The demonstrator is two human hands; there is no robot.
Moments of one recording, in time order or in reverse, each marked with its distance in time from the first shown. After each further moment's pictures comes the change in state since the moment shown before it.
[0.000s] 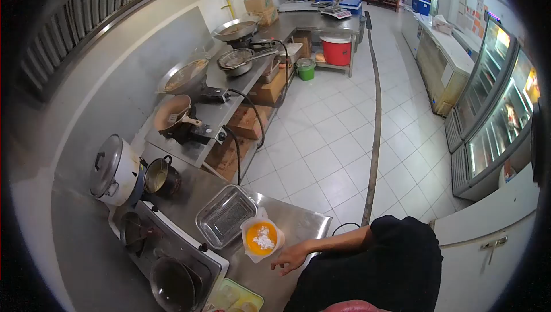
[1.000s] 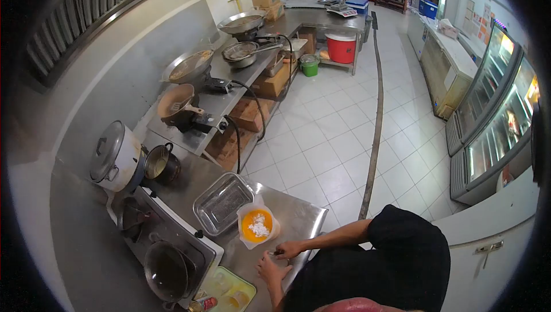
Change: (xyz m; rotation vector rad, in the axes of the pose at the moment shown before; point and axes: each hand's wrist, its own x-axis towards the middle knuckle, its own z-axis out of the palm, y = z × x) left_hand -0.103 0.074 0.071 0.188 -0.612 0.283; right_hand 0.046 0.126 0.100 0.137 0.246 0.335
